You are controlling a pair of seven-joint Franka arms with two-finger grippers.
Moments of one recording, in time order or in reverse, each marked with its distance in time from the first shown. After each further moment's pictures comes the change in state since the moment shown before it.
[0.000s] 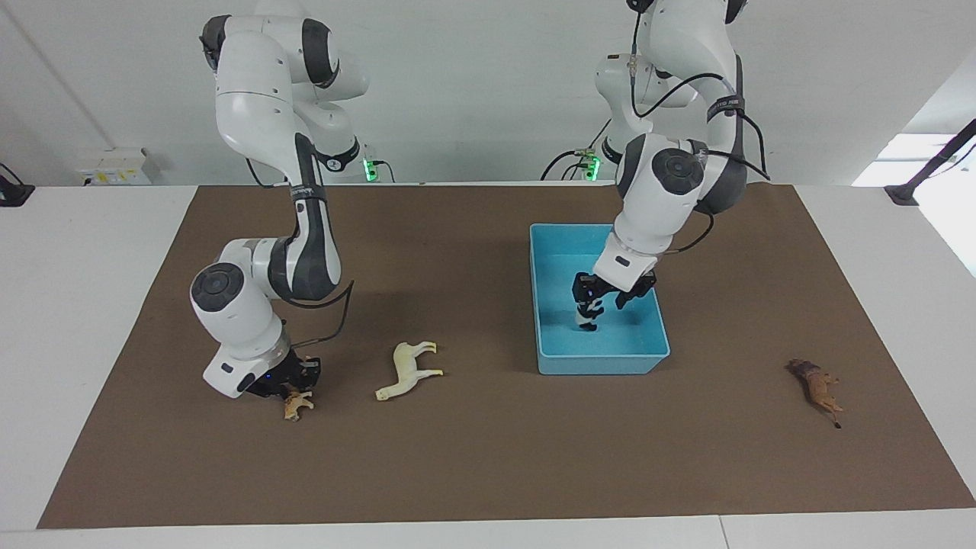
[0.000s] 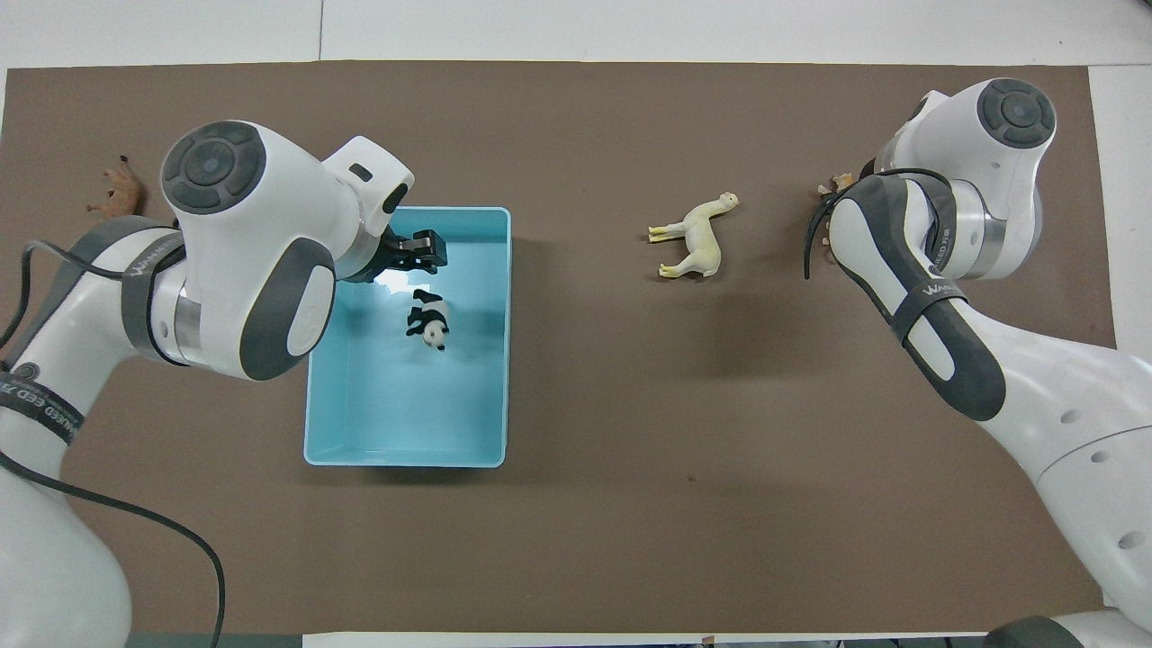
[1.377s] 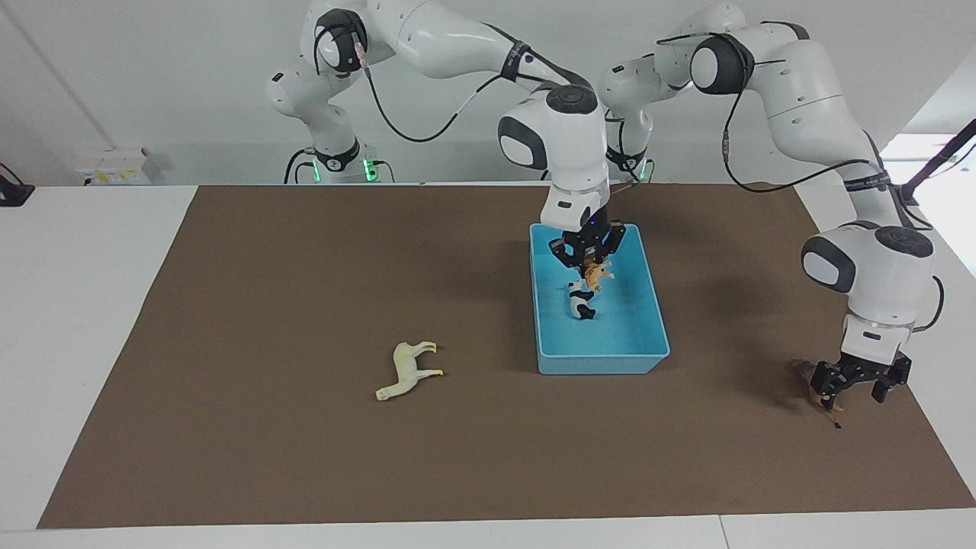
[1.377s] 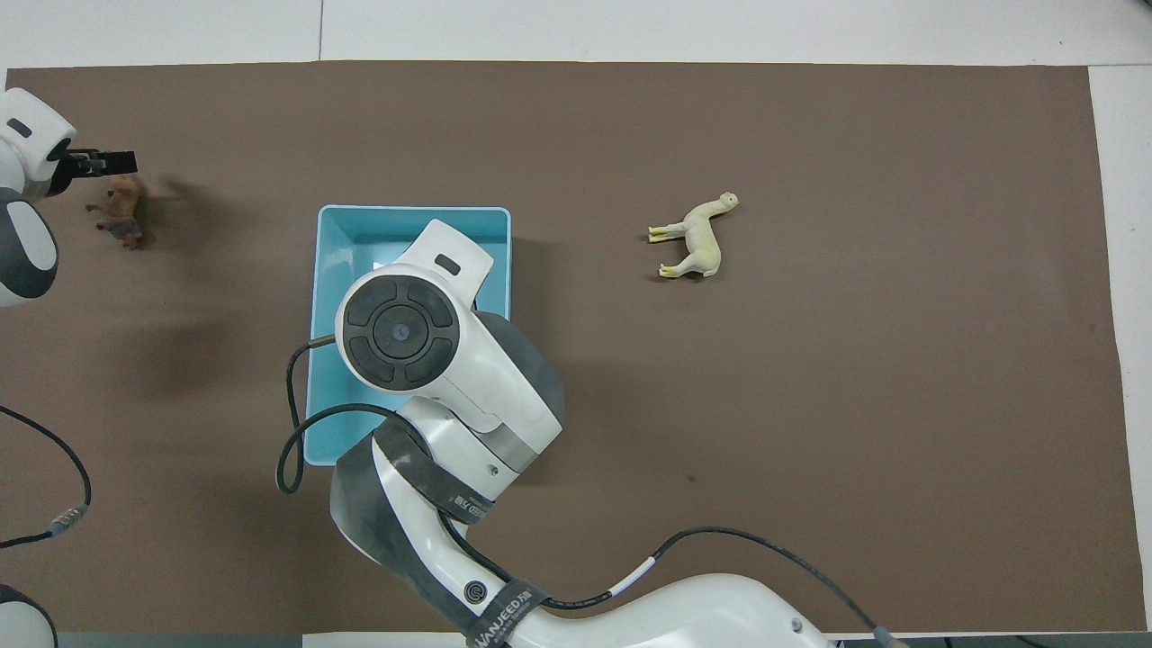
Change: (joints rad) left arm 0.568 0.426 0.008 0.223 0.122 0.598 0.577; right arm 0.755 0.052 0.016 0.356 0.037 -0.083 0.841
